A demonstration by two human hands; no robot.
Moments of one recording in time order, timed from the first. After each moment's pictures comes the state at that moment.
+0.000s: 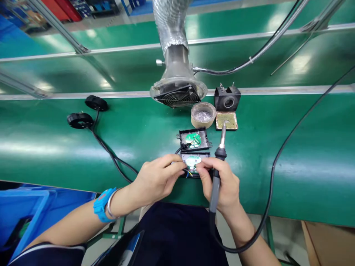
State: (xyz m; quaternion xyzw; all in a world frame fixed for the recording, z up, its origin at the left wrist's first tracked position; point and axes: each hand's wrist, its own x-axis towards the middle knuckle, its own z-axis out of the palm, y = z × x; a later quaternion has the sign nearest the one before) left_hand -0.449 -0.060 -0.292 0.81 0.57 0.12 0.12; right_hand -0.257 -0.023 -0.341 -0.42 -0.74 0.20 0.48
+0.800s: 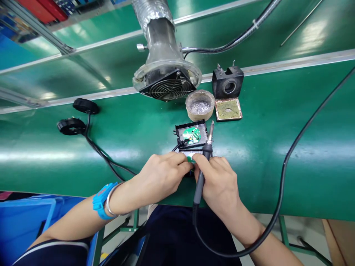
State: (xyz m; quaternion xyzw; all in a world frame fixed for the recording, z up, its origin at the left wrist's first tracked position) left_hand -0.441 -0.027 -0.293 0.89 0.45 0.01 0.08; right_hand -0.267 -0.018 -0.339 -0.44 -0.84 0.07 0.31
